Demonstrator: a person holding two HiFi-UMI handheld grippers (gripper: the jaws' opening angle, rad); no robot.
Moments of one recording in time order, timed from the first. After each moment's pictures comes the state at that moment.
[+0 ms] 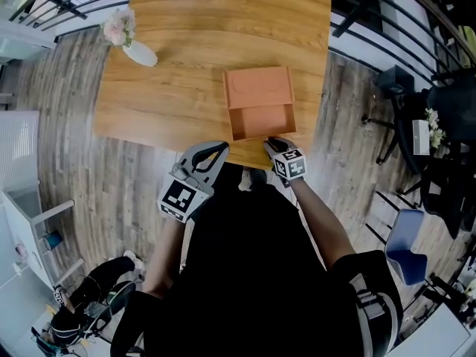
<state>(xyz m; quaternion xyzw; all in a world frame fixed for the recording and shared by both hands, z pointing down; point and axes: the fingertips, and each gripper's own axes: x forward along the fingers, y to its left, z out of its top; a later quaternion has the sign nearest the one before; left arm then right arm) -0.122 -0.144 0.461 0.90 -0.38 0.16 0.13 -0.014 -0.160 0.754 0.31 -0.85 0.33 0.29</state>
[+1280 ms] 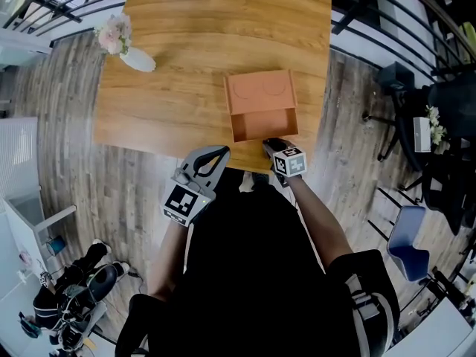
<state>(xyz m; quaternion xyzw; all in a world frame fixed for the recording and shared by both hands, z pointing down) -0.143 -0.166 0.477 0.90 -0.37 0.16 0.14 -0.039 -0.183 0.768 0.31 -0.82 0.39 0.27</state>
